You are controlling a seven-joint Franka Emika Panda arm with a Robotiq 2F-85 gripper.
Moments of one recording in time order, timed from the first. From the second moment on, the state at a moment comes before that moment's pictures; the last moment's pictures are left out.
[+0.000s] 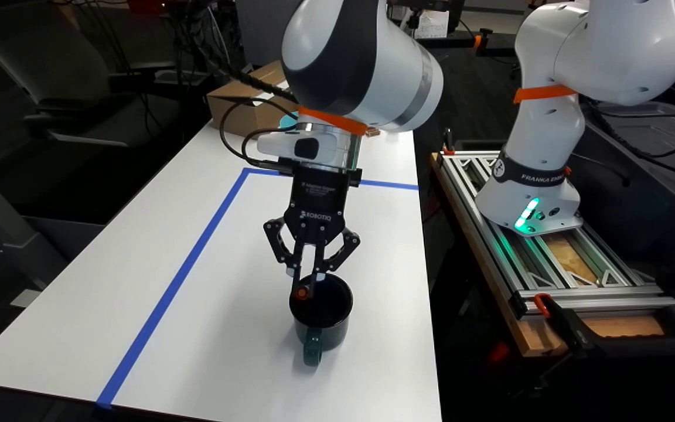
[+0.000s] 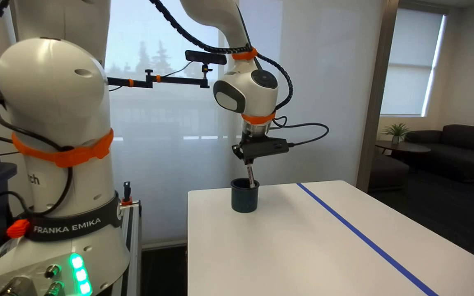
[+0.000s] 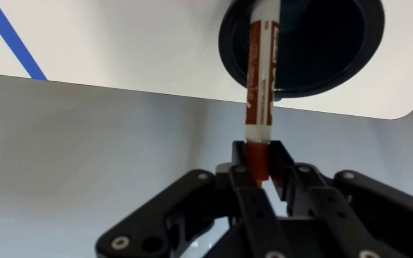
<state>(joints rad) 0.20 0.13 0.26 -2.50 1.43 2.74 -2.37</state>
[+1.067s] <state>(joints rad) 0.14 -0.01 0.19 -2.52 1.82 2.70 -2.62</state>
